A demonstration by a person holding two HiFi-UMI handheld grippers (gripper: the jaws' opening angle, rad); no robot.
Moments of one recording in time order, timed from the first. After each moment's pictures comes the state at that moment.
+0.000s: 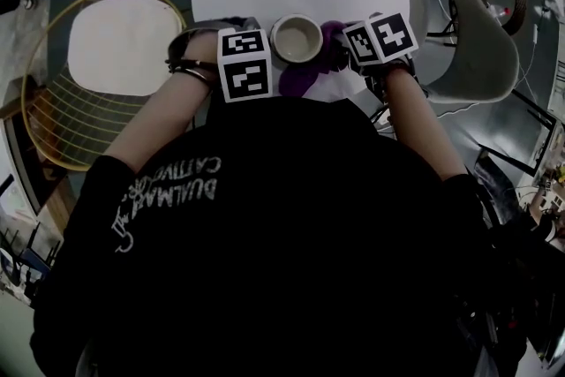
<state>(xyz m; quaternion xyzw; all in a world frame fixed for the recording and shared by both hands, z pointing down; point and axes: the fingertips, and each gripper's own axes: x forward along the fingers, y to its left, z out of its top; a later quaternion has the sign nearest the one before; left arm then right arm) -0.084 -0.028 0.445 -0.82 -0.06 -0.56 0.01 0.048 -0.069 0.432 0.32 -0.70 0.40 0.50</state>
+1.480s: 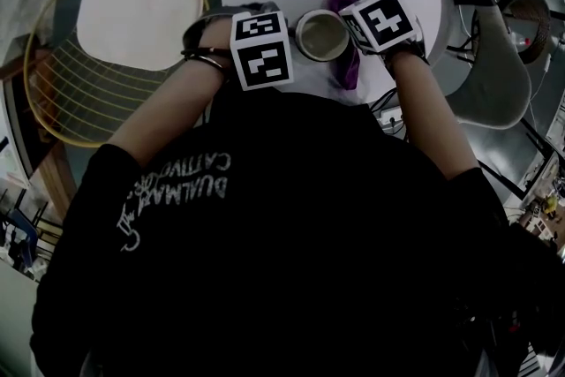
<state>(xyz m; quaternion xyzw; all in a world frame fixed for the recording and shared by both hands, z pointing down) -0.088 -0.047 0.446 -0.85 0.00 -0.52 -0.09 -0.005 -0.138 0.437 0.26 -0.73 0.23 0.59</state>
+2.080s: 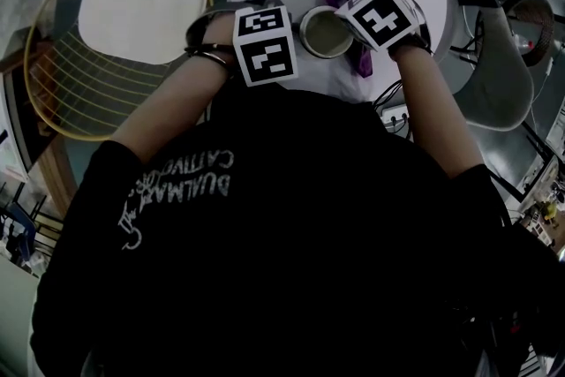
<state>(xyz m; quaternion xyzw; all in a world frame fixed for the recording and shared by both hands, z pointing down) -0.087 -0.052 0.445 -0.85 0.02 -0.51 -0.10 -0.030 -0.142 0.432 0.19 -0.75 0.15 0.61</state>
